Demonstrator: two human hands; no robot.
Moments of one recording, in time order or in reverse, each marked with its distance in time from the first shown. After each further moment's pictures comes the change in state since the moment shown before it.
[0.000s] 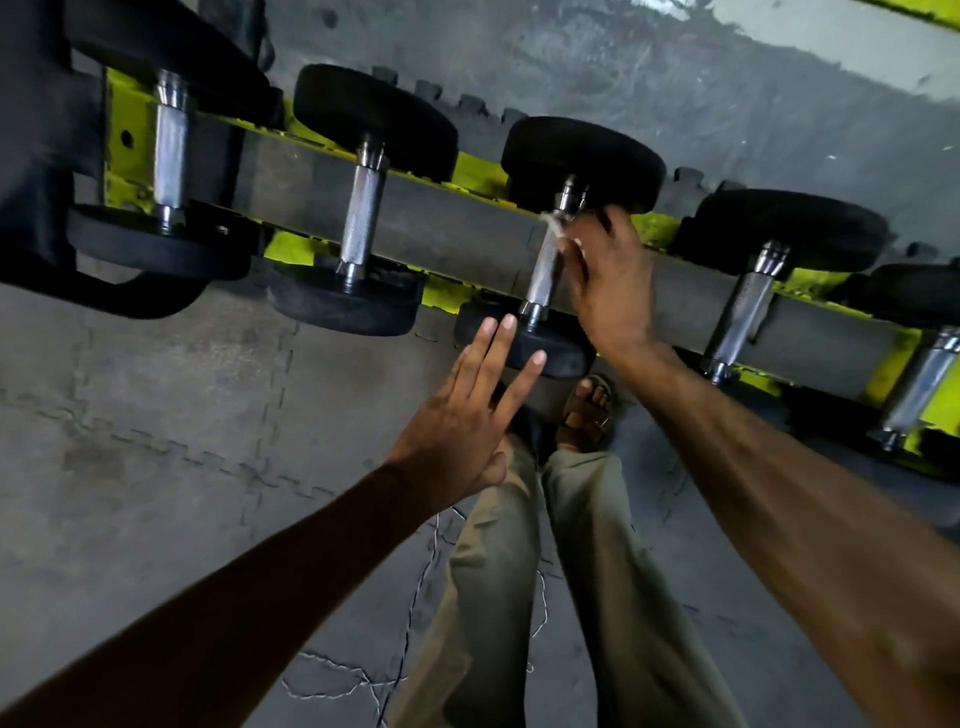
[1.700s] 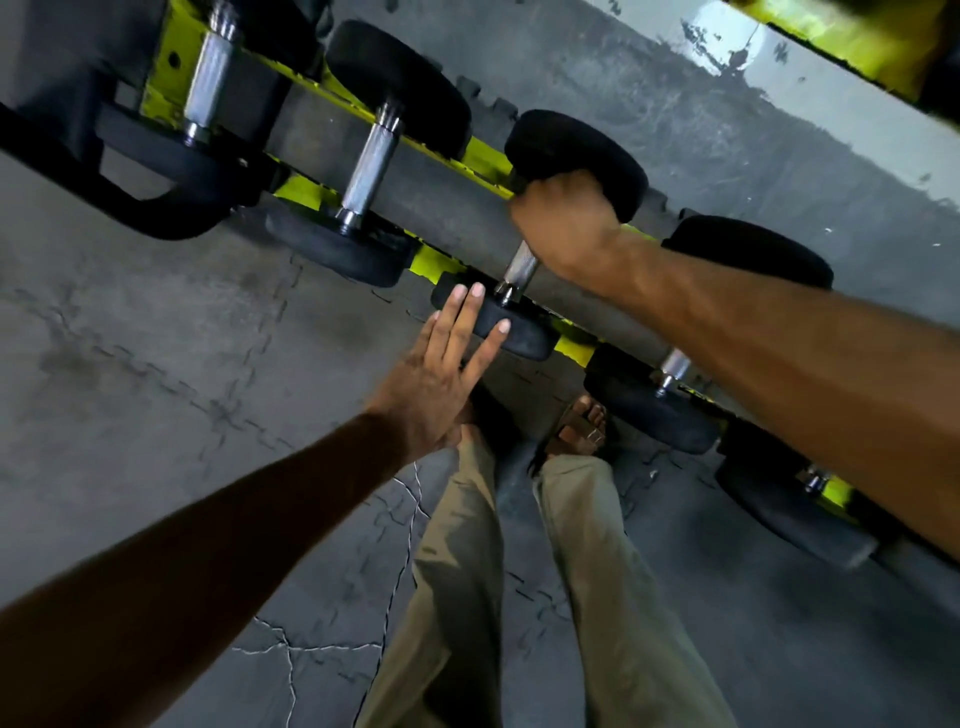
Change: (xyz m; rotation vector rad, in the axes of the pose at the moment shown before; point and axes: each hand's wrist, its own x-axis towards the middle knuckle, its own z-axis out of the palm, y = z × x) left_hand 0.005 0.040 -0.022 0.224 -0.199 -0.233; right_hand 0.068 -0.039 -0.026 -0.840 -0.718 -0.576
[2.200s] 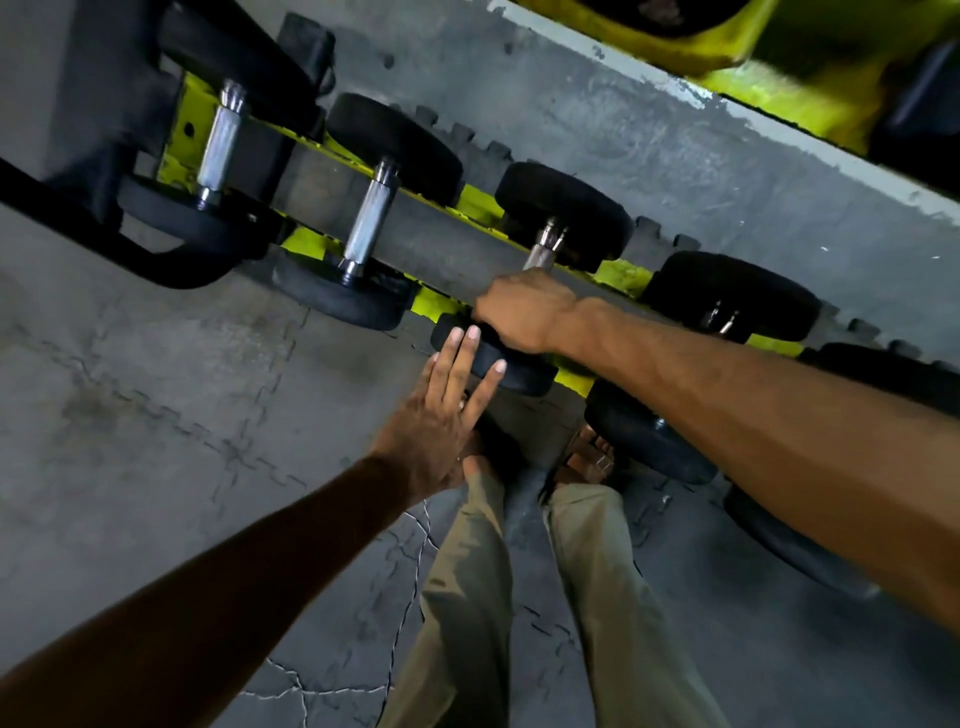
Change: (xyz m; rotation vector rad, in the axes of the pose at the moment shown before) left_hand 0.003 0.003 0.002 -0.104 0.003 0.014; right_hand -0.017 -0.028 -0.004 0.200 -0.082 -0.252
